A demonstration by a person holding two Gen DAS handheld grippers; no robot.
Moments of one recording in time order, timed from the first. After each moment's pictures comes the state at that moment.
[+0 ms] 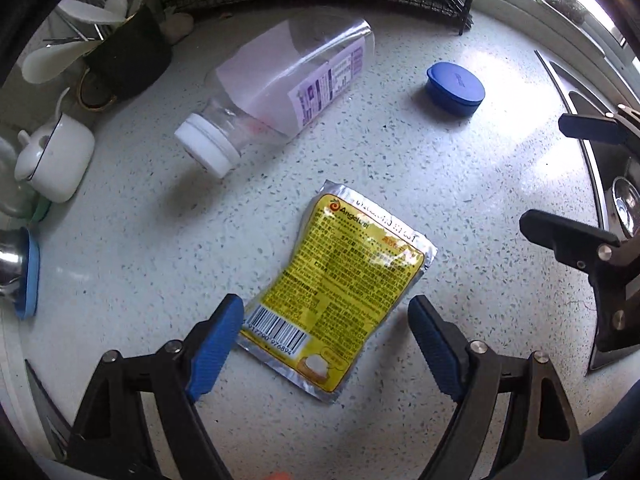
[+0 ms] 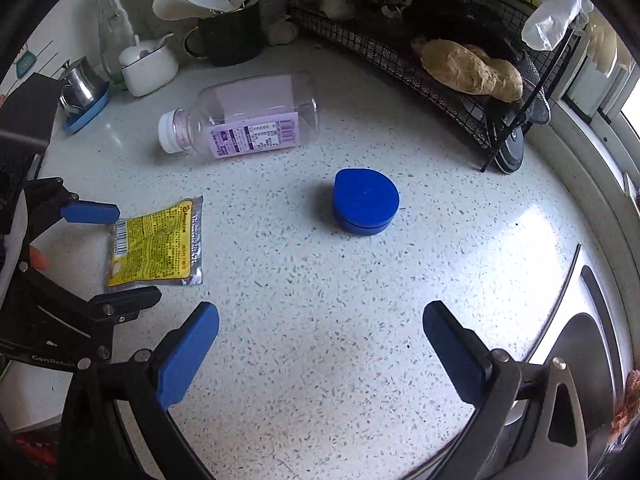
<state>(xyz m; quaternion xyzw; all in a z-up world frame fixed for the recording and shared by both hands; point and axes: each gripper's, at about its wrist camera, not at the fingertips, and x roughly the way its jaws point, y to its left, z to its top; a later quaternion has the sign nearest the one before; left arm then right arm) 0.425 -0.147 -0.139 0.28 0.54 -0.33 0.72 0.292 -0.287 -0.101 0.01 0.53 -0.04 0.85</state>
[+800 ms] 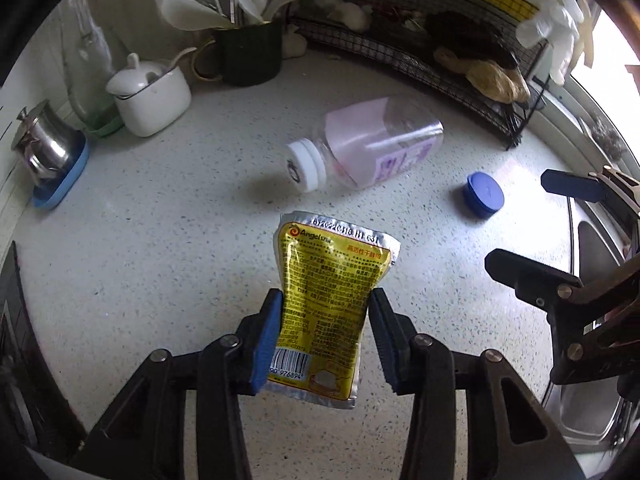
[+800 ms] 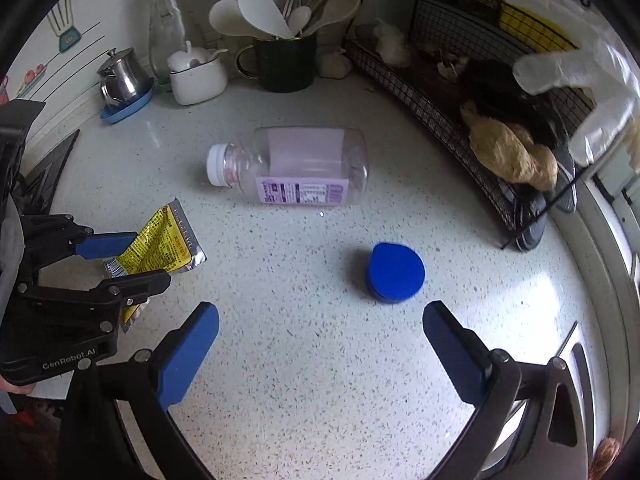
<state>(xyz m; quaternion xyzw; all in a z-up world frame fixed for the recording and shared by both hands) 0.430 -0.096 -0.090 0.09 0.52 -0.22 0.82 0.319 -0.260 -0.055 -0.05 0.50 0.04 0.86</state>
